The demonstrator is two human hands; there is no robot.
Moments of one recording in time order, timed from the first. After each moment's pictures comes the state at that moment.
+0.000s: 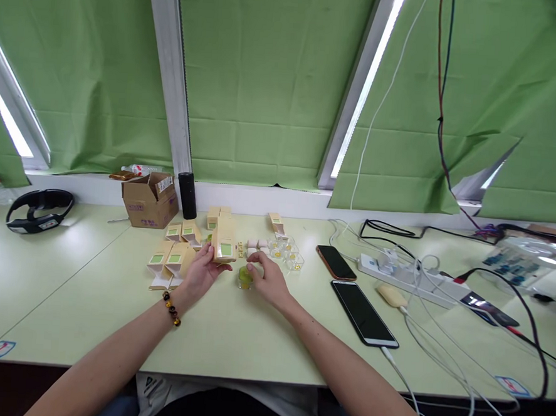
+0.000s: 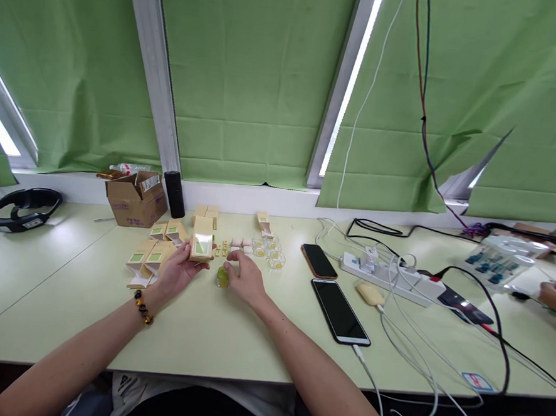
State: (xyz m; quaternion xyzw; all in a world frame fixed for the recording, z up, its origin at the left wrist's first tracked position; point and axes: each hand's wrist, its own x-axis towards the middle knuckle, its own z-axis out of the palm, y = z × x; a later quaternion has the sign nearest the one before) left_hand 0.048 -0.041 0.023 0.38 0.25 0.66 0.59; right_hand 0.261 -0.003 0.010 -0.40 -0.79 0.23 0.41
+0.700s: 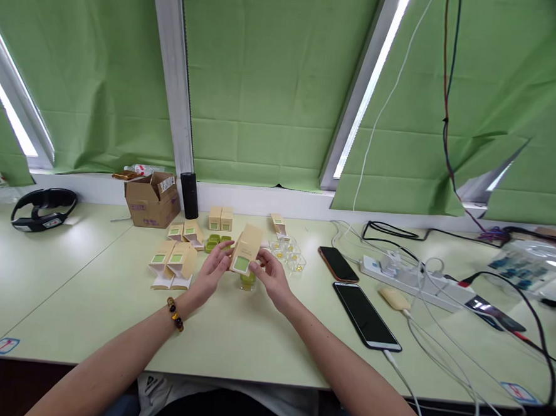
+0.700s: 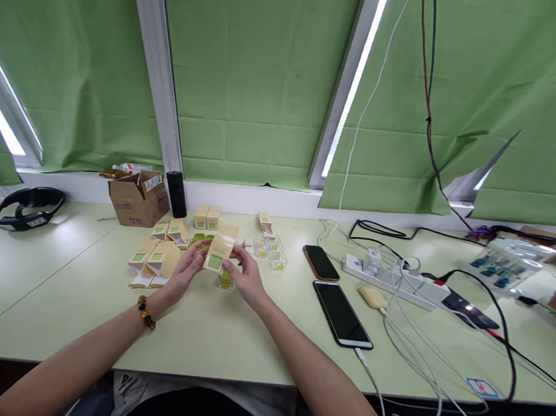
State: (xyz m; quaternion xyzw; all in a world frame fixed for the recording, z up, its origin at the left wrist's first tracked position) left_hand 0.061 -0.057 0.027 0.57 0.30 0.60 0.48; right_hand 0.254 -0.012 0.025 -0.25 -0.69 0.44 0.52
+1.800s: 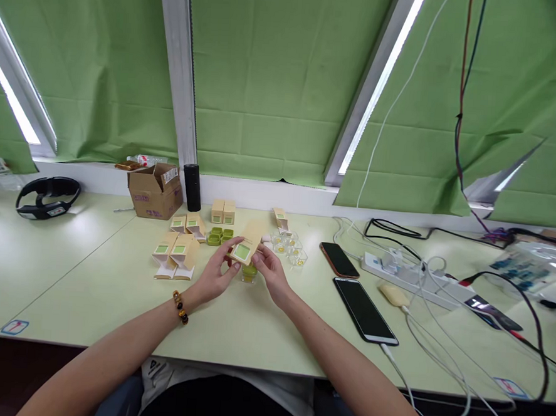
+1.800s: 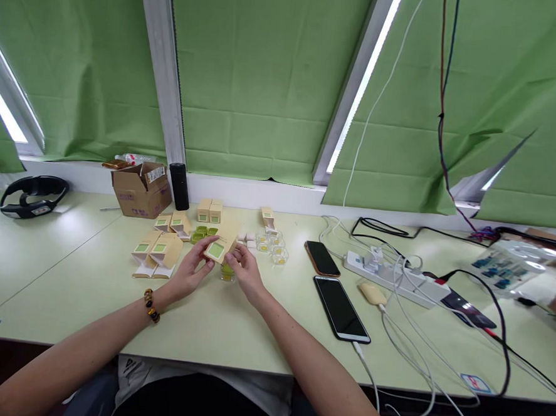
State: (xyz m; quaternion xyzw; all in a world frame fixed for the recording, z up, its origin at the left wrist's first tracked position) left_hand 0.068 -0.070 0.030 0.66 0.35 0.58 0.32; right_hand 0.248 -0.020 0.026 -0.21 -0.61 0.57 0.50
